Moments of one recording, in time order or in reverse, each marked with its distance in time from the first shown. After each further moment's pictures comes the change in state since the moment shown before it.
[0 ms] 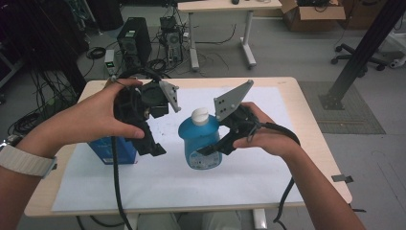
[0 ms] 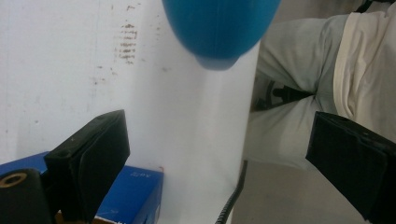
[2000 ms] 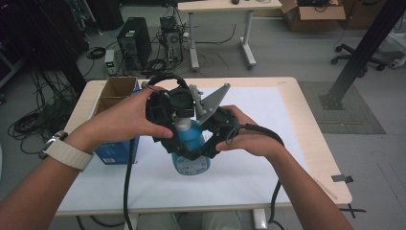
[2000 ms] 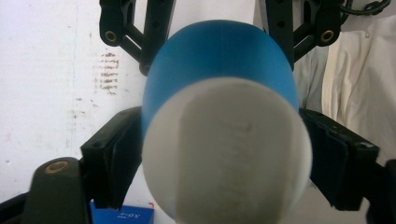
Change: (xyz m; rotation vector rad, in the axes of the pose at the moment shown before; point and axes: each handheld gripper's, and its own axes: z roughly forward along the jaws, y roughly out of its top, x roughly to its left) left arm 0.007 0.033 0.032 -0.022 -0.069 0.031; right arm -0.004 0.012 0.030 0.040 0.048 0.015
